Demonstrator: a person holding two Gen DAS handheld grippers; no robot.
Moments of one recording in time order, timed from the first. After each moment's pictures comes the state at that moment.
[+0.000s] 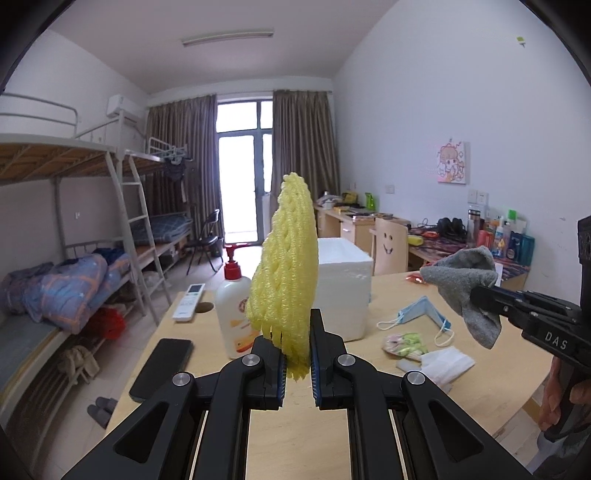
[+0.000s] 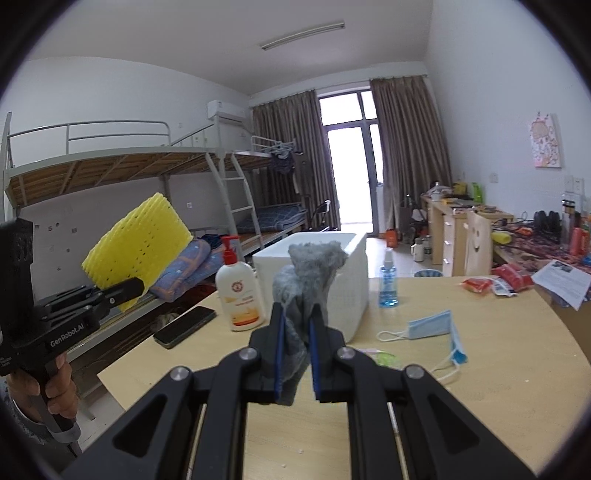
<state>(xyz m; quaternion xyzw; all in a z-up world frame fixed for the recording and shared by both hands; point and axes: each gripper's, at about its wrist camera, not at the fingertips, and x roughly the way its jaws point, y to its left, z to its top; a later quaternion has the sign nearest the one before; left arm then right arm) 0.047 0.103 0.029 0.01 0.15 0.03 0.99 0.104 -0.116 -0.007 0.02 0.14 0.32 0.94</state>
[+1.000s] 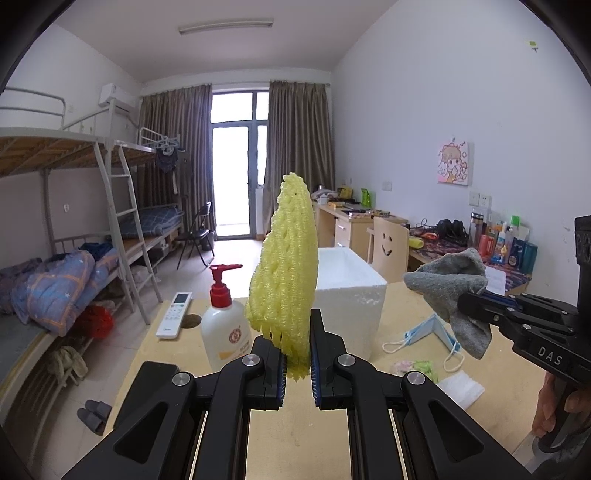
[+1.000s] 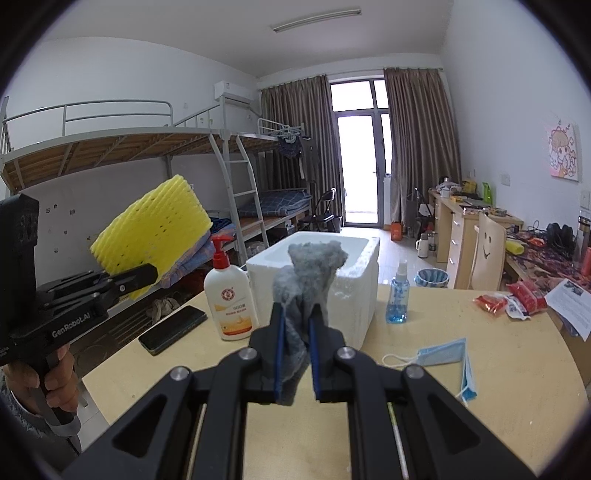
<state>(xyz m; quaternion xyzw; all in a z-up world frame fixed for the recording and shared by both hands) 0.108 0.126 0.045 -0.01 0.17 0.01 0.99 0.150 -0.085 0.013 -0.01 0.17 0.32 0.93</state>
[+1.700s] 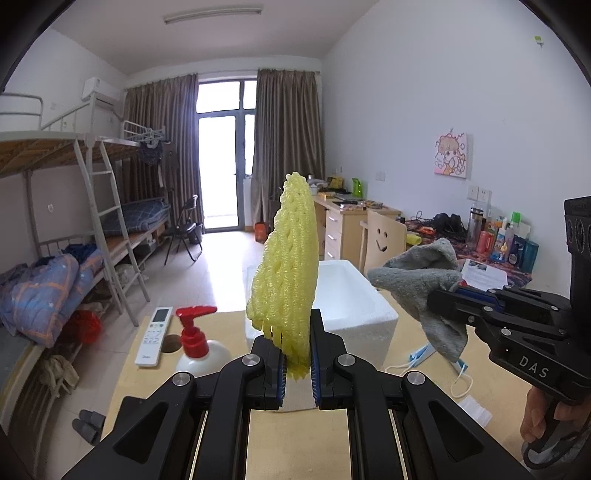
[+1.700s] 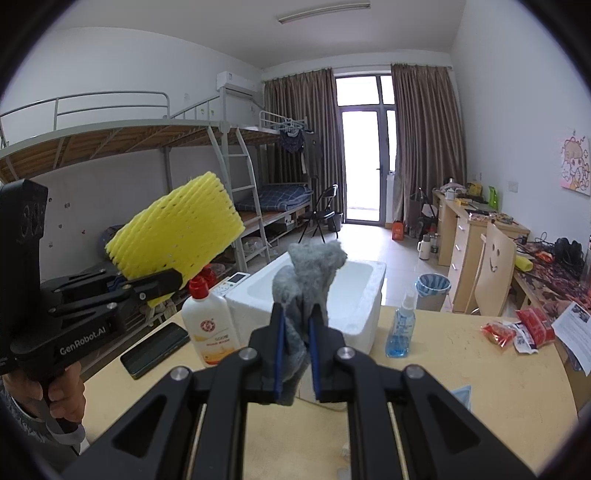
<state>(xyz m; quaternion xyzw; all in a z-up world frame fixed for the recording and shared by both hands) 0.182 0.130 0.064 0.00 0.19 -0.02 0.98 0.209 -0.053 0.036 -0.03 0.18 0.33 0.93</state>
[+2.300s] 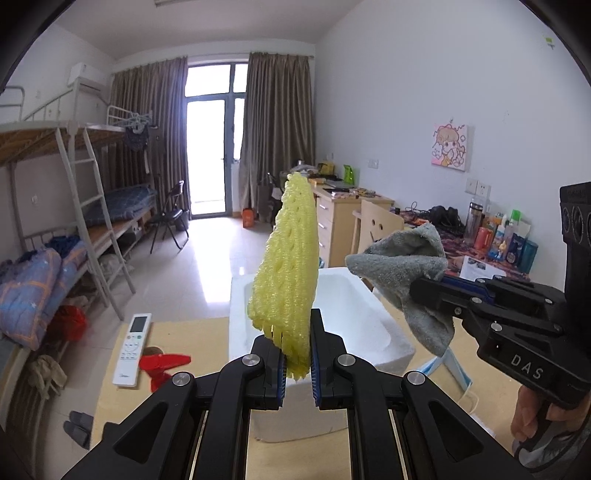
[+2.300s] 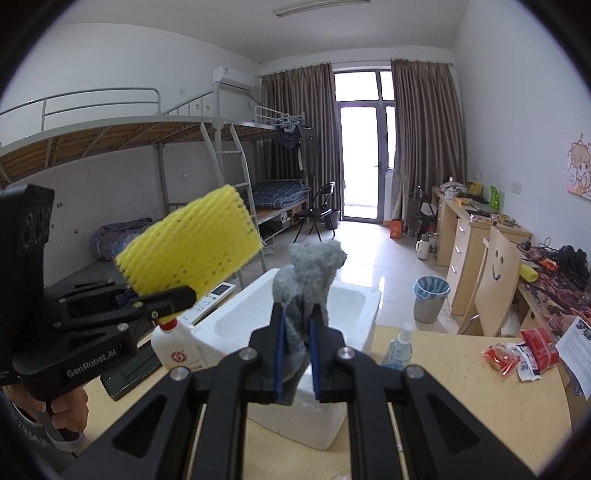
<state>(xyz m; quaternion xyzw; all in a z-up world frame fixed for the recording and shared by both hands) 0.243 0.132 0.064 -0.01 0.22 -0.04 0.97 0.261 -0.036 0.051 -0.04 0.19 0.32 0.93</state>
